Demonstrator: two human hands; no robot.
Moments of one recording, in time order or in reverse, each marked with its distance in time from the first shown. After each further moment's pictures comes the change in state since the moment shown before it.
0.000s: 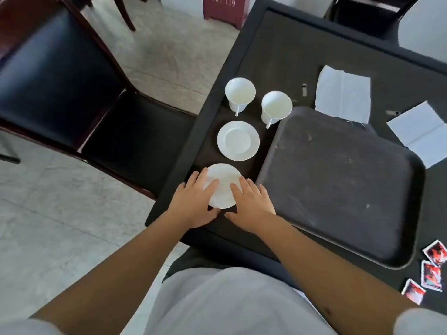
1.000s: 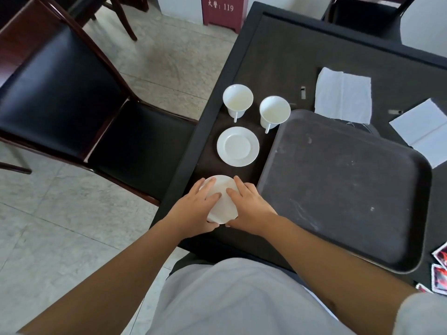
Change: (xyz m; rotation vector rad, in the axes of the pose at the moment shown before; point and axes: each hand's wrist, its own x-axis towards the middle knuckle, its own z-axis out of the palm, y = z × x) left_hand -0.009 -0.008 -0.013 -0.064 0.026 0.236; right_hand 0.009 0.014 -0.002 0.155 0.070 -0.179
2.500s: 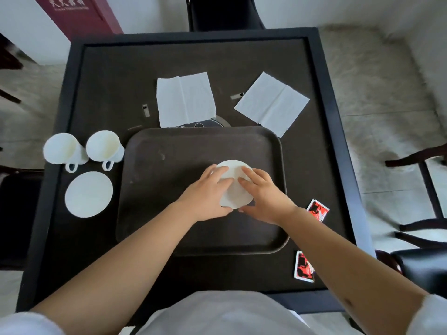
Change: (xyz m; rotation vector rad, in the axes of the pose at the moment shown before) left_hand 0.265 0.313 0.021 0.069 -0.173 0.309; right_hand -0.211 0.319 -0.074 0.223 0.354 0.242
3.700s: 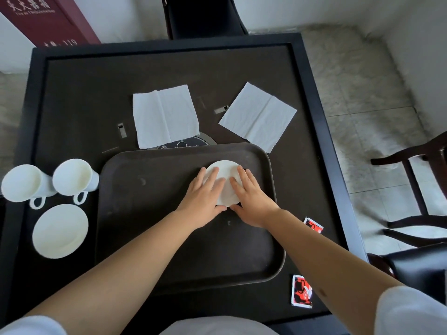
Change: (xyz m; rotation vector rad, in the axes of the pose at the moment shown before) left_hand 0.072 -0.023 0.026 0.105 -0.020 -0.029; right_hand 0.053 0.041 0.016 -0.009 -0.105 0.178
